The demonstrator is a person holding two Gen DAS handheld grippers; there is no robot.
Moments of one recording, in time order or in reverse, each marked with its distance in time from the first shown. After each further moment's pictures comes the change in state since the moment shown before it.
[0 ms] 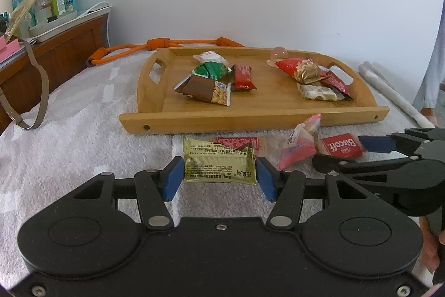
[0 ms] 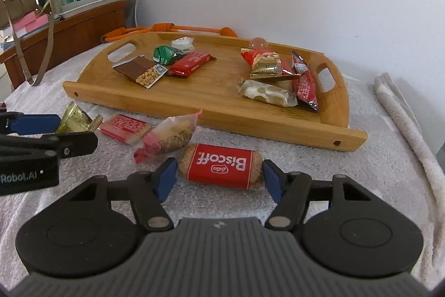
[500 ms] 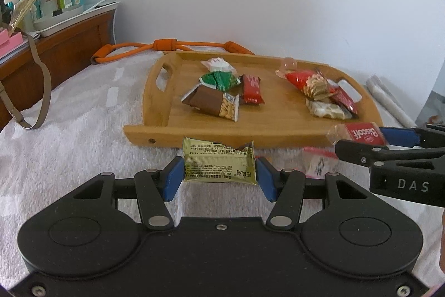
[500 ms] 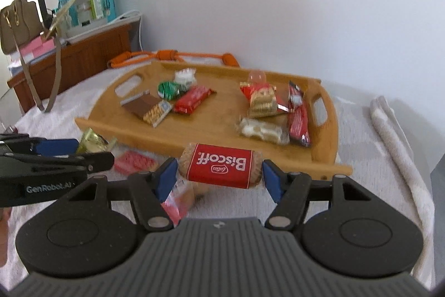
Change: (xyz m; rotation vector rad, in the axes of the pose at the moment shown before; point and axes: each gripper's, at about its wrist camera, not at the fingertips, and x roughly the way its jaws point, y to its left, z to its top) left arm 0.008 0.008 0.025 -0.063 0.017 0.005; right arm -0.025 -0.009 0.037 0.023 -0.060 0.032
